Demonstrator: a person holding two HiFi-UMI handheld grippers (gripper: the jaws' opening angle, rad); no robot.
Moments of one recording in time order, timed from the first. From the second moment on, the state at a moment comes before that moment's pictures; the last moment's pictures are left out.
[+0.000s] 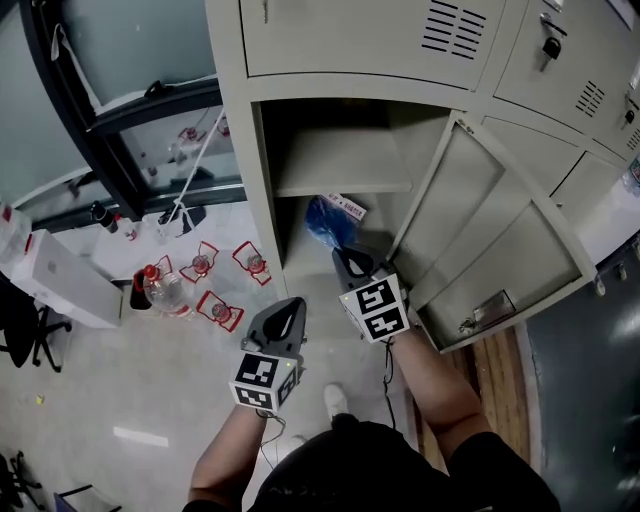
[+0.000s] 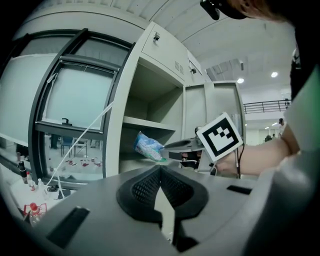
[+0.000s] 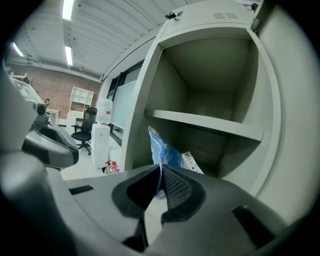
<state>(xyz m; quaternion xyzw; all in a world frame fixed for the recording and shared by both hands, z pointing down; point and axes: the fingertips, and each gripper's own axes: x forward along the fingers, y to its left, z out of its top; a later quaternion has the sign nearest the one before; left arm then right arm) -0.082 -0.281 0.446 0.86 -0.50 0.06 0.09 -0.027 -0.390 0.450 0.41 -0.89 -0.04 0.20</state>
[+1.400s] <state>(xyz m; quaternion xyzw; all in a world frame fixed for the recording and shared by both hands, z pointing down) -0.094 -0.317 0.479 0.84 -0.52 0.07 0.13 -0.046 -0.472 0.541 0.40 -0.86 0.02 0.32</state>
